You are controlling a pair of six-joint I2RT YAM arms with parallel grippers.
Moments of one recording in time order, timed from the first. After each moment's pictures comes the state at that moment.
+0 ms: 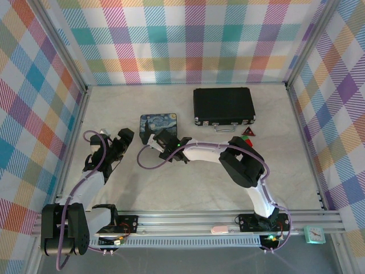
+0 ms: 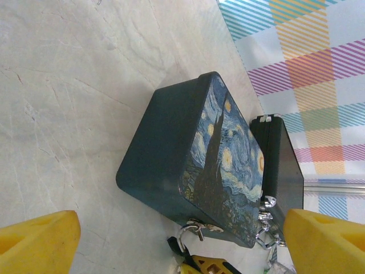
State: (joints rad) left arm 0.04 1.07 0.42 0.15 0.31 -0.99; right arm 0.99 2.10 1.44 -0.27 0.25 -0.36
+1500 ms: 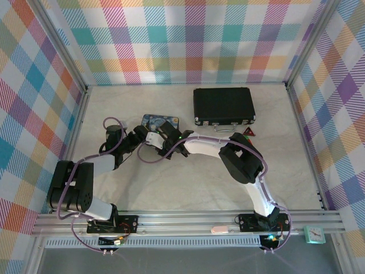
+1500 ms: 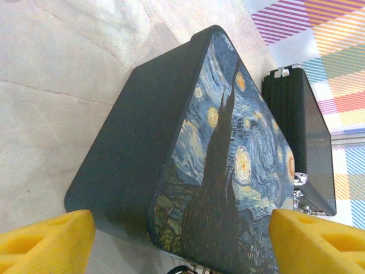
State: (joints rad) left arm -0.10 1.46 0.54 0.36 0.34 -0.88; right arm 0.92 2.13 1.51 -0.29 -0.06 -0.43
